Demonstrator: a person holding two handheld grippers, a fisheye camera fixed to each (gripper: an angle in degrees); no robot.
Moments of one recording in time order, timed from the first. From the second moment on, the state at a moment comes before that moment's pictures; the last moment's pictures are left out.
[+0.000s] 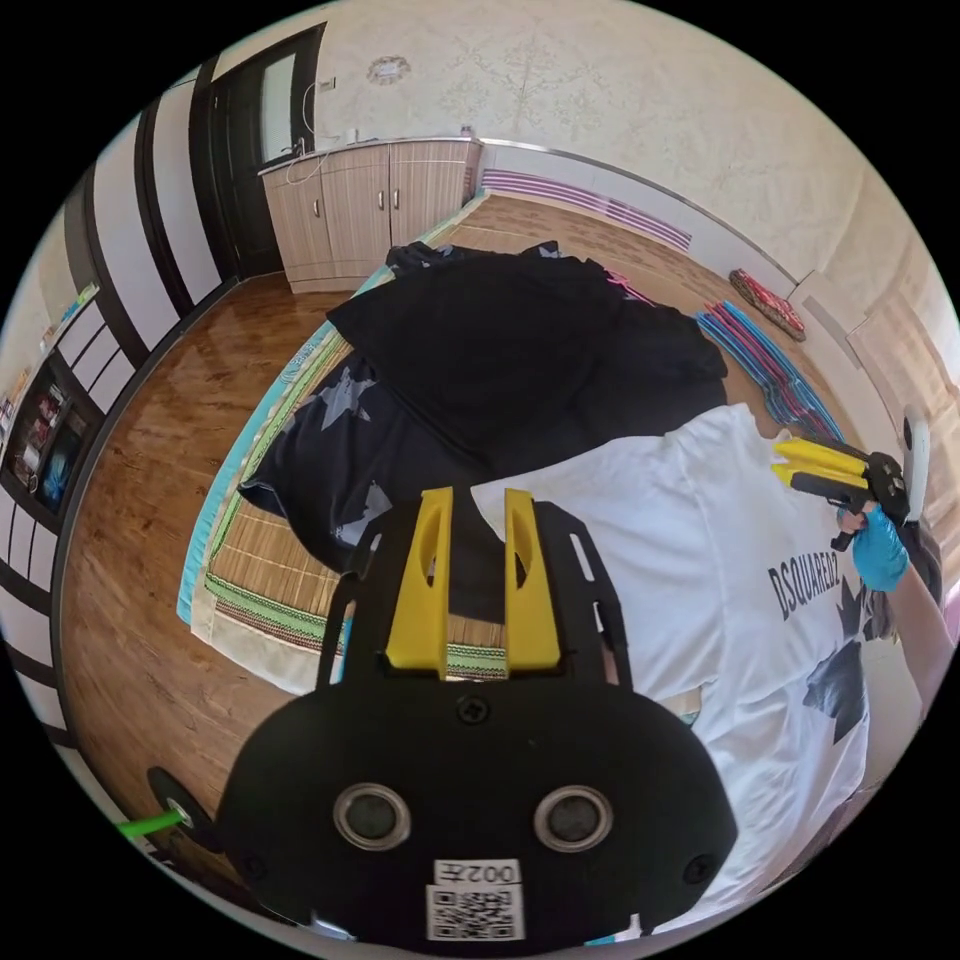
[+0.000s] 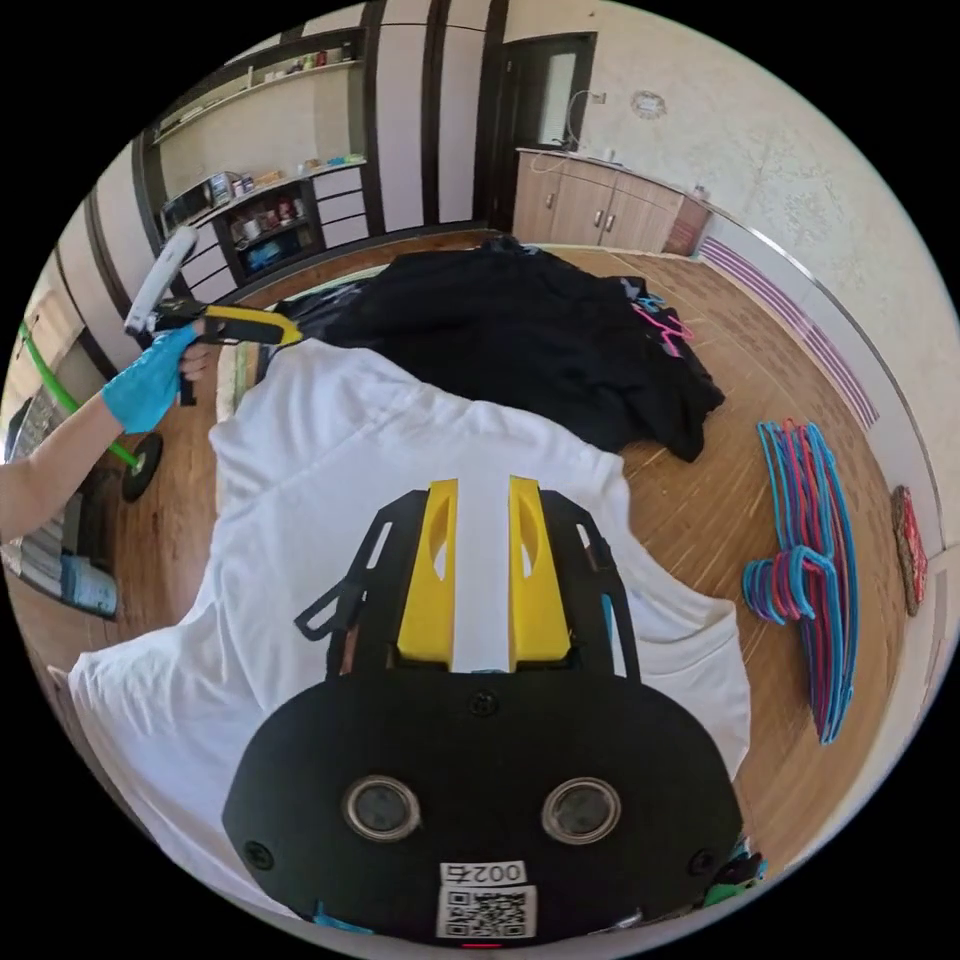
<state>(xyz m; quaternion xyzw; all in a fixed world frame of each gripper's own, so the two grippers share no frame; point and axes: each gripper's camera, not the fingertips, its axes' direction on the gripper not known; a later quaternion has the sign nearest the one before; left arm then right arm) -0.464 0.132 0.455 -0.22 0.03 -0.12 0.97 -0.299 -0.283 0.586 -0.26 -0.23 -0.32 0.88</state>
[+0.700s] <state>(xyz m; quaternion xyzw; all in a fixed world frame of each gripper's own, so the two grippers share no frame) -0.414 0.095 0.397 -0.15 0.01 -0.06 0.99 -0.373 -0.220 0.574 -0.27 -0.33 -0.44 0.79</state>
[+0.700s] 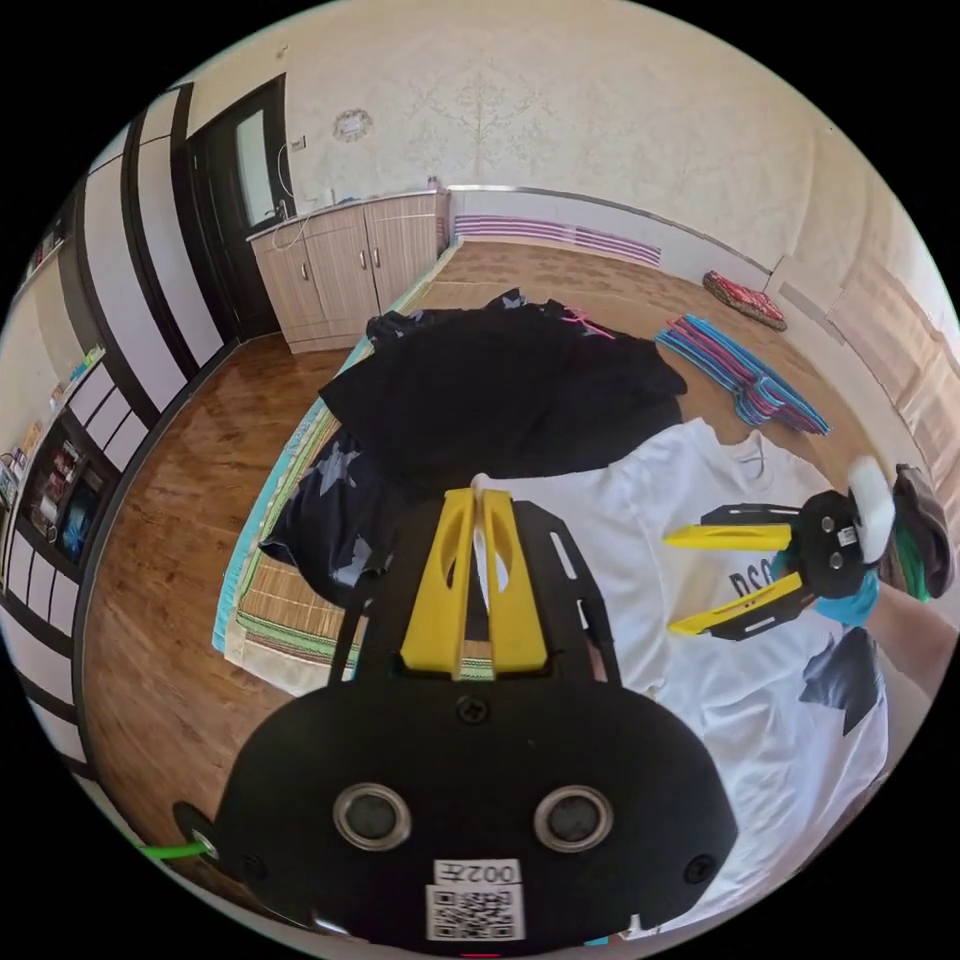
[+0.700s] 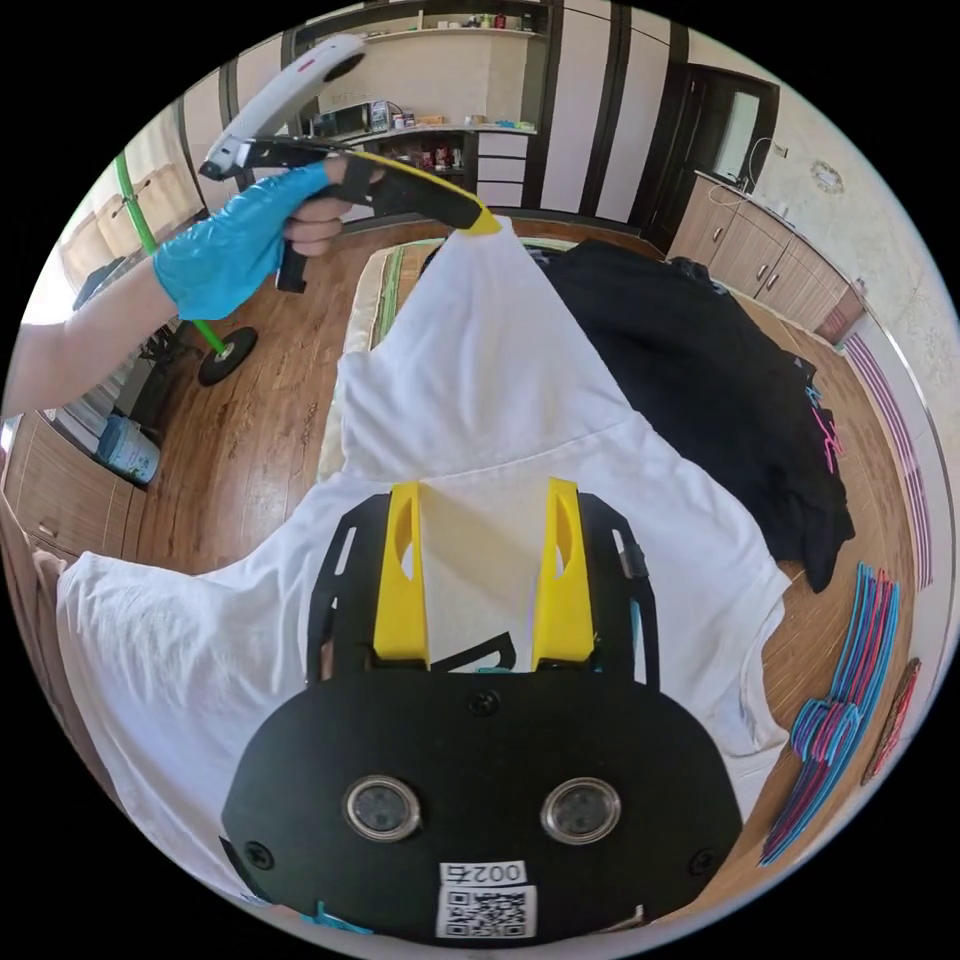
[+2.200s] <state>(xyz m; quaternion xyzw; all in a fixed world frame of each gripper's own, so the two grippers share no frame) -0.253 0.119 0.394 -0.23 0.09 0.04 0.97 -0.154 -0.185 0.533 -0.28 -0.26 -0.14 0.91</state>
